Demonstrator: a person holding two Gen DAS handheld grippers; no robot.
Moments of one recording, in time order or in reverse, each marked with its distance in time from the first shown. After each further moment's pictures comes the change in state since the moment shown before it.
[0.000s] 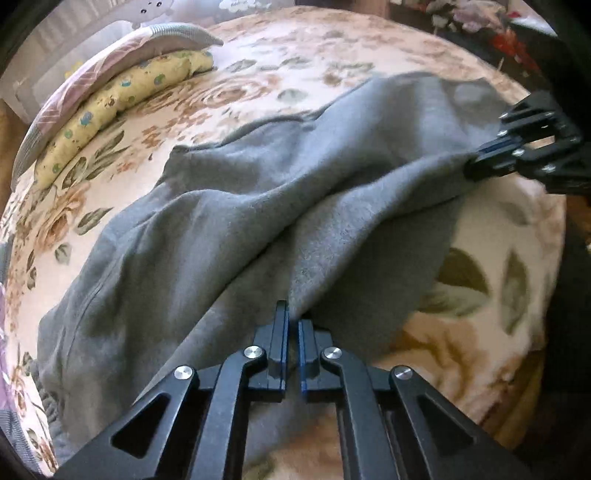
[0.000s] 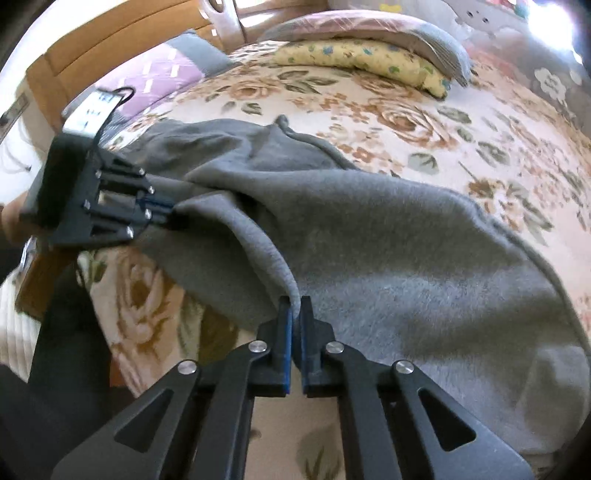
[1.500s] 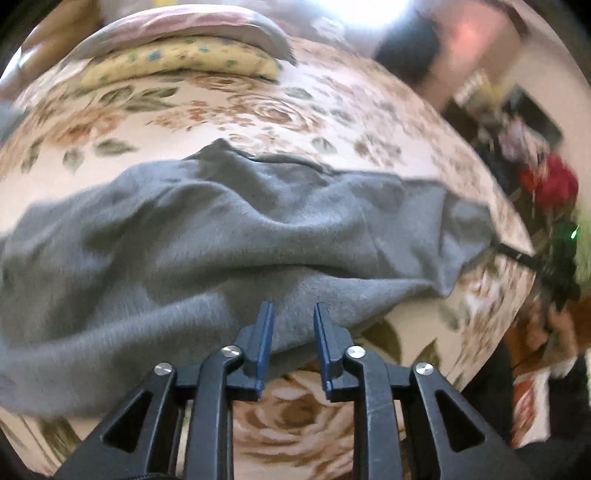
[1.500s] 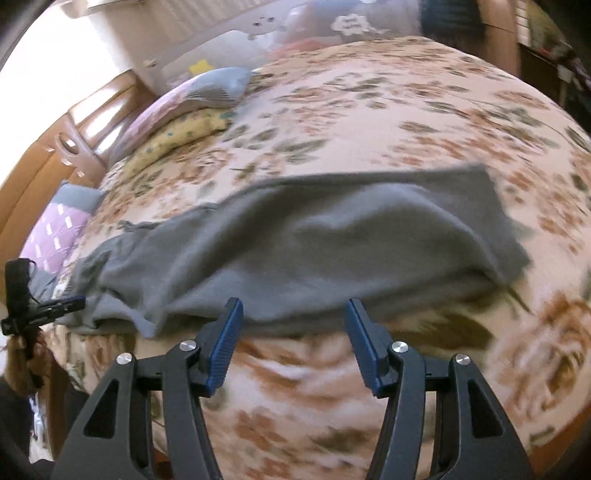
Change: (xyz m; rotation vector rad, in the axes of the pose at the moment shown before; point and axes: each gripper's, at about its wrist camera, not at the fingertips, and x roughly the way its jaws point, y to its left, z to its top) left arm -0.032 0.020 -0.017 -0.522 -0.148 -0.171; right arm -0.118 -0.131 -0.119 0.626 -0.232 -0.184
